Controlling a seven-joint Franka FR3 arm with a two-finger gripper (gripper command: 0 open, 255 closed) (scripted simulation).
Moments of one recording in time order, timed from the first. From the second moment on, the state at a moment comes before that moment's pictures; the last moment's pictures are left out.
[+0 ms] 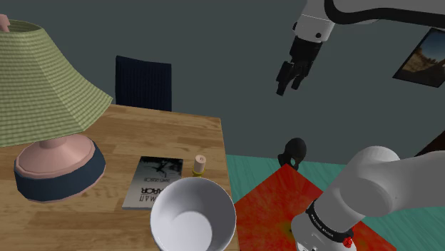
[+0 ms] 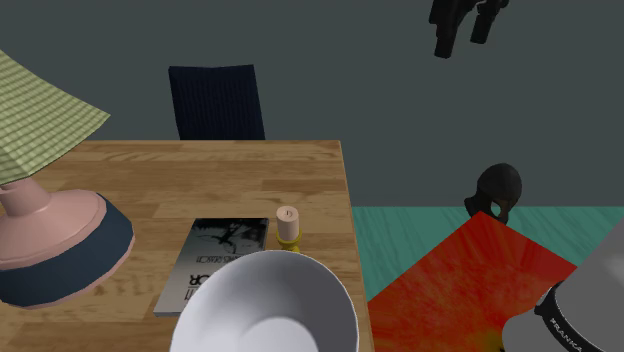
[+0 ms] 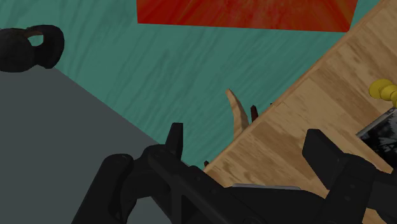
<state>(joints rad) 0.00 -0.77 0.01 -2.37 -0.07 1.60 0.01</state>
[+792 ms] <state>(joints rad) 0.09 -0.63 0.18 -2.44 0.05 1.76 0.17</state>
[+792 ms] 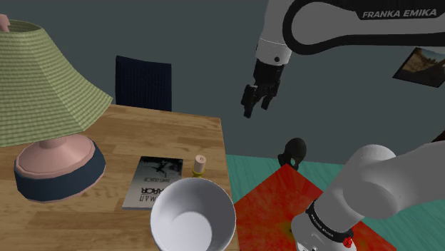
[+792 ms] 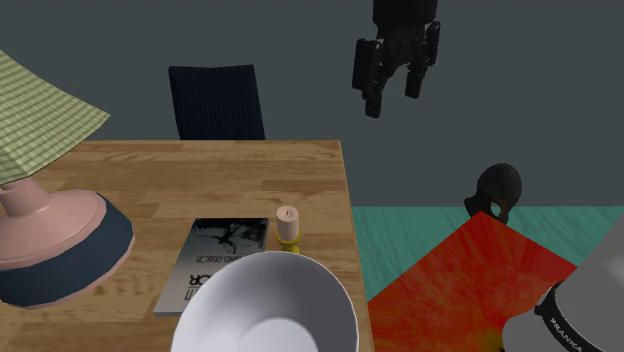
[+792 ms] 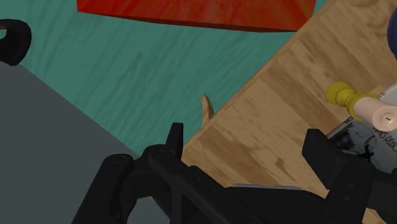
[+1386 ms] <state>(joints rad) 0.16 -0.42 0.34 -2.41 0.13 1.91 0.32</state>
